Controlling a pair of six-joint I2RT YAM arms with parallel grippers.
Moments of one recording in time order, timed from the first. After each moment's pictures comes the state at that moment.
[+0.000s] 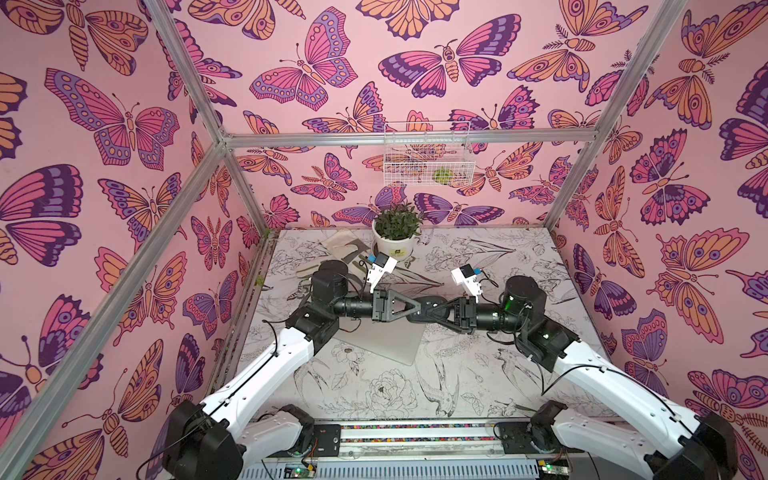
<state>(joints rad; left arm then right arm) -0.52 1.14 0.88 0.05 1.07 -0.85 0.62 1.01 0.77 0.08 -0.81 1.13</state>
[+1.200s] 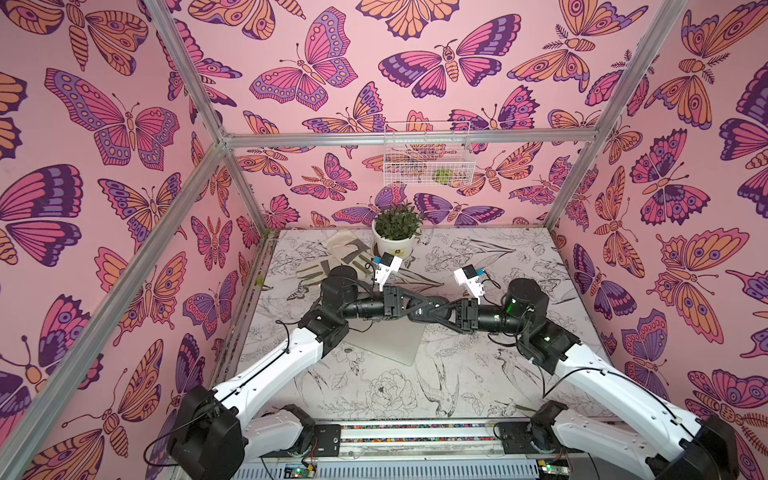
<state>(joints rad) -0.58 1.19 0.84 0.29 0.92 -1.08 0.61 0.99 0.75 0.10 -0.80 1.10</state>
